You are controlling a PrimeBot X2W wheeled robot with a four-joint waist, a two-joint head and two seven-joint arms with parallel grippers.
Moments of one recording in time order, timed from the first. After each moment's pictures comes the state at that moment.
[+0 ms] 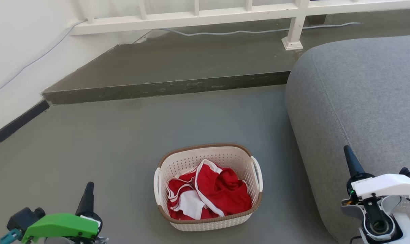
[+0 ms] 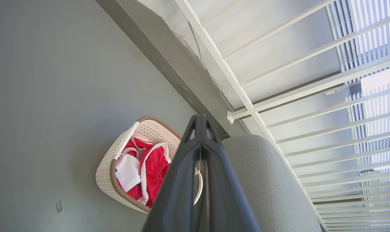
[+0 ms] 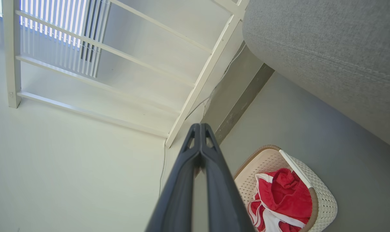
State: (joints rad) left arm 0.03 0.08 -0.09 0.22 -1.19 -0.03 -0.05; right arm -0.02 -0.12 0.07 0.26 1.19 0.04 -0.04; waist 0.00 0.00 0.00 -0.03
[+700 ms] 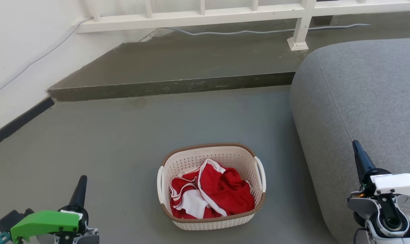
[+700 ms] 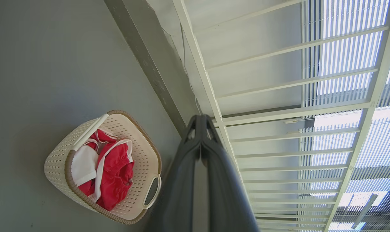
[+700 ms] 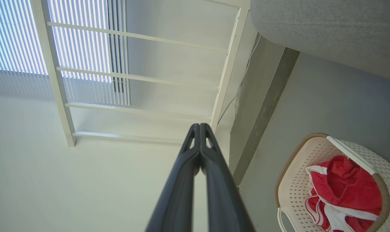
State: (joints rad) left arm -0.01 0.08 -0.03 0.25 -1.44 -0.08 0.02; right arm -0.04 -0.09 -0.03 0.27 1.43 0.08 0.03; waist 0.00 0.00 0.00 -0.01
